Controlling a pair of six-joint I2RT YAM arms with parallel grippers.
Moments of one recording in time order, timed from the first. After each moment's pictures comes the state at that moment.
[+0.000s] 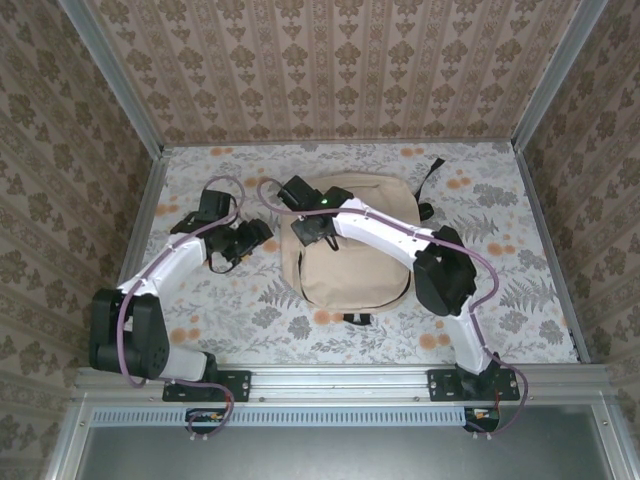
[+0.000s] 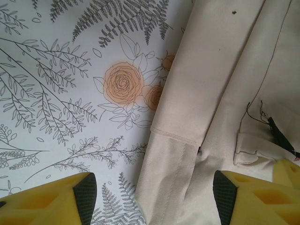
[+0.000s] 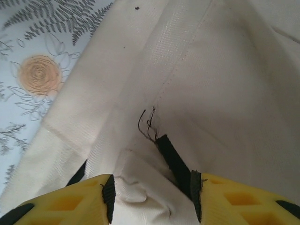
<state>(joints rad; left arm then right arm) -0.23 1.40 0.91 -0.55 0.35 -0.73 0.81 2.13 1.89 -0.88 0.29 0.16</state>
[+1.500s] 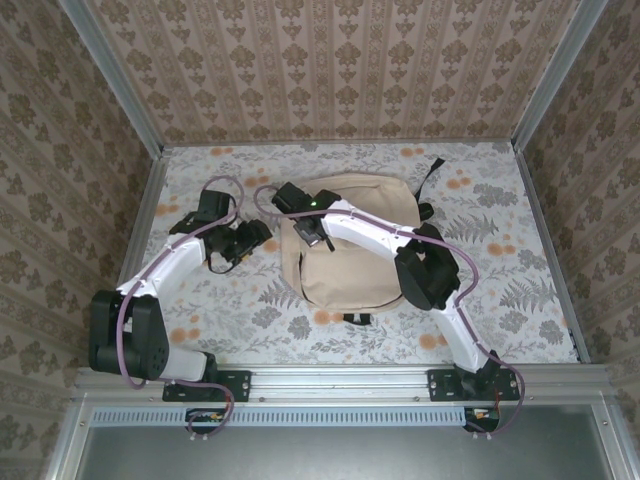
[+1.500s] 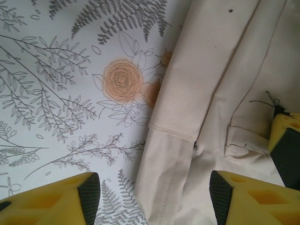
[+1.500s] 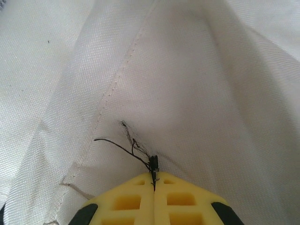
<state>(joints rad) -0.24 1.39 0.92 -0.55 0.37 -0.72 0.80 2.23 1.95 -0.92 0.50 0.17</state>
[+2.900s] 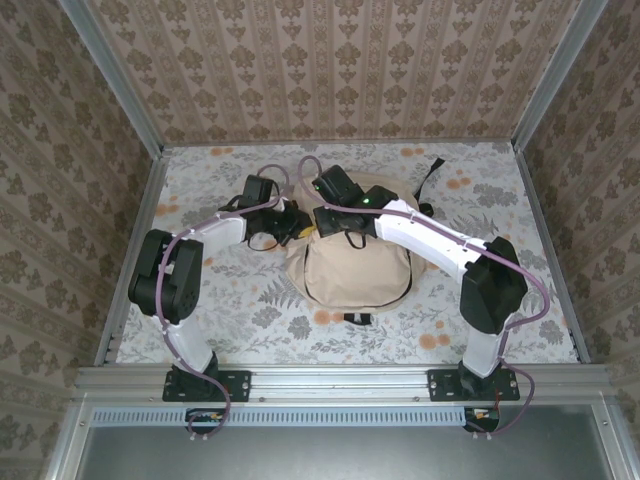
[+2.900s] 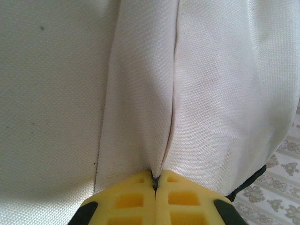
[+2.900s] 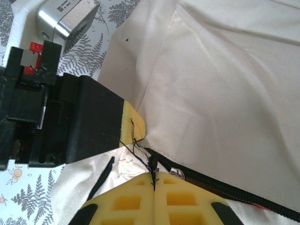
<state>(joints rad) -0.40 1.79 1.09 -0.15 0.72 -0.95 0.73 1.81 1.59 -0.69 0.16 0.35</state>
